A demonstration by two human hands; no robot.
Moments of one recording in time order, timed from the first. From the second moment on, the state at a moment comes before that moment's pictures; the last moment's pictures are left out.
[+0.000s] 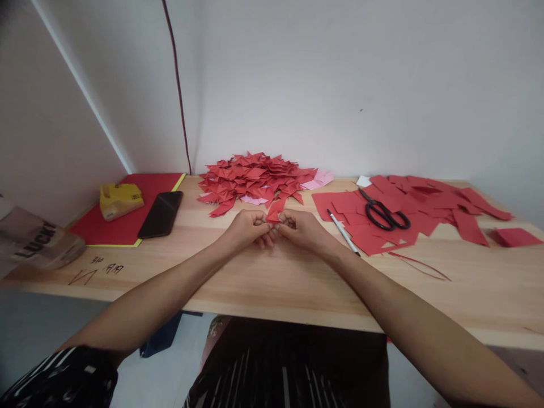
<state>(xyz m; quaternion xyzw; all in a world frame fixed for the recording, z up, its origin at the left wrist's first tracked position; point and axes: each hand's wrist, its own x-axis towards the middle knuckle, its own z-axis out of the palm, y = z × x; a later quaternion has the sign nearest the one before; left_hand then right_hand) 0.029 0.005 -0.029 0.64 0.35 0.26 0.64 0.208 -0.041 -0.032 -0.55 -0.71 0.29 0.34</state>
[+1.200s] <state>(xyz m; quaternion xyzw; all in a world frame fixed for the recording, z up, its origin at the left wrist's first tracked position) 0.028 0.007 -0.027 0.62 0.36 0.26 0.65 0.214 -0.041 -0.024 -0.51 -0.68 0.41 0.32</state>
